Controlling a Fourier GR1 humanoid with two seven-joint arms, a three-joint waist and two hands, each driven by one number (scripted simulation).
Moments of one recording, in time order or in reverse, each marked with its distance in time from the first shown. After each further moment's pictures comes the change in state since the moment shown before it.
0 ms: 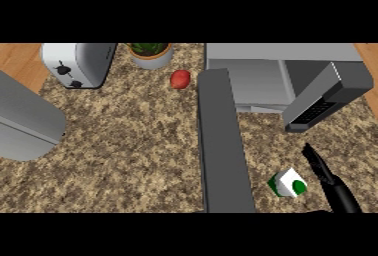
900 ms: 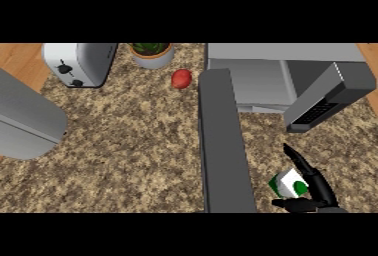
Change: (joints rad) left arm 0.052 -0.015 0.050 0.015 0.054 -0.095 -0.028; right arm -0.290 -0.013 -0.021 0.613 0.055 -0.106 -0.226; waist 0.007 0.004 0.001
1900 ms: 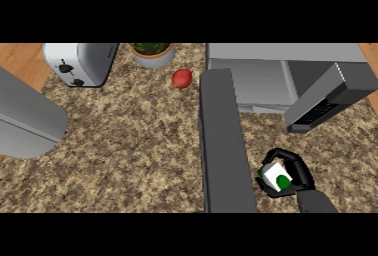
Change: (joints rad) left arm 0.001 0.053 0.040 0.012 0.080 -0.016 0.018; right arm -0.134 0.076 -0.004 0.104 -0.071 -0.018 -0.035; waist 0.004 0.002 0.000
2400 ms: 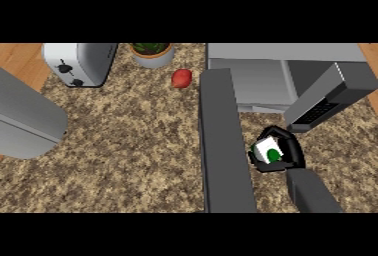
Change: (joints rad) left arm 0.014 -0.005 0.001 -0.003 0.037 0.009 0.031; right arm -0.151 0.032 -0.081 0.050 -0.052 -0.105 0.022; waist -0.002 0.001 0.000
